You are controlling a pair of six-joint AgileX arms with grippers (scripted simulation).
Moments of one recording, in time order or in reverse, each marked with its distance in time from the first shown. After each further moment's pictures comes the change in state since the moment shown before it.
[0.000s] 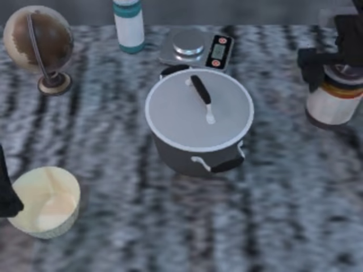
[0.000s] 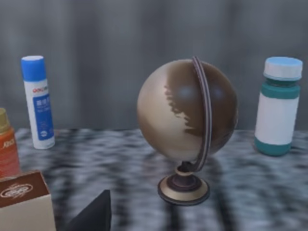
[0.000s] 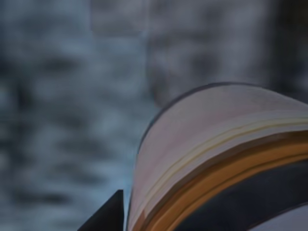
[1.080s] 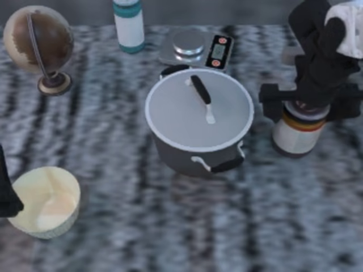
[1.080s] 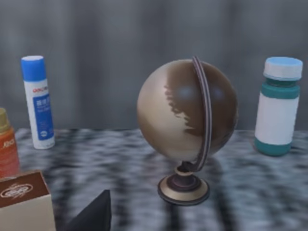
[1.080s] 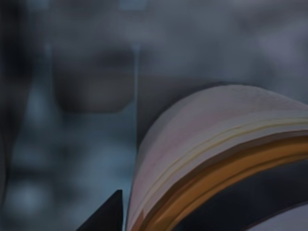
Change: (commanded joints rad) left arm 0.000 0.000 0.000 0.000 0.000 0.000; right arm 0.122 0.048 -0.210 0.256 0.036 0.170
